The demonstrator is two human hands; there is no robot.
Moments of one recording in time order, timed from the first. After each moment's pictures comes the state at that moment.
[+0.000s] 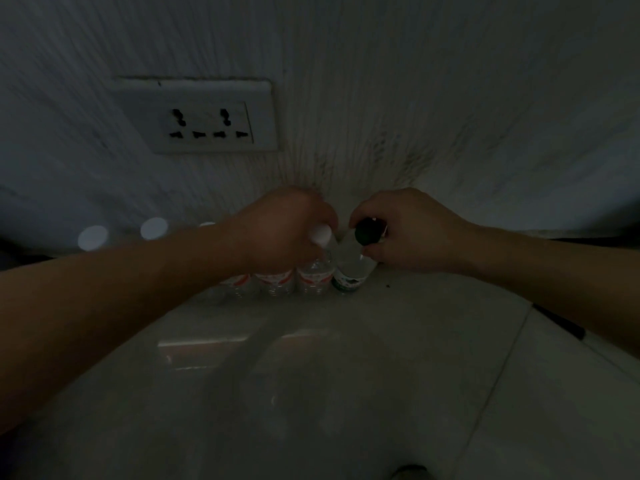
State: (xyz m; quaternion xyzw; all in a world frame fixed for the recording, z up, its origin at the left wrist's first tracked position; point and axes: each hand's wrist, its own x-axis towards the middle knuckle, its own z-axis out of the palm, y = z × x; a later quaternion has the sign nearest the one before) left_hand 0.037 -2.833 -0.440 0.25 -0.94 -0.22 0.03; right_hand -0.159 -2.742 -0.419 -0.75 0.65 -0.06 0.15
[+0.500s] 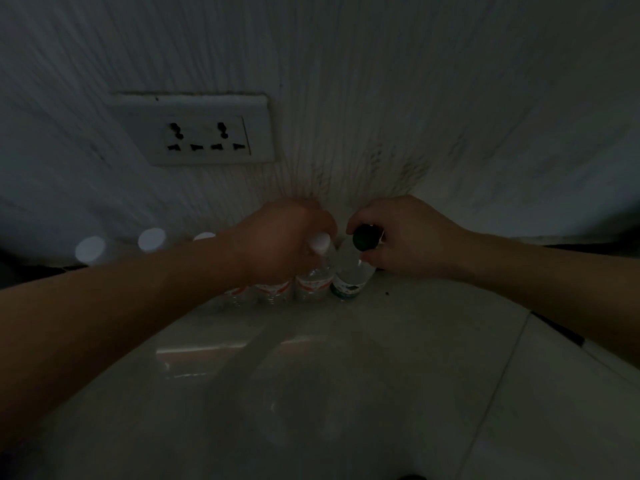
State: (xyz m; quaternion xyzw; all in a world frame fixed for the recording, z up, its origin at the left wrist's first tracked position) left_hand 0.035 -2.836 -0.446 0.25 -0.95 -0.21 0.04; right_hand -0.162 -2.745 -0.419 -0.75 0.64 -0.06 0.16
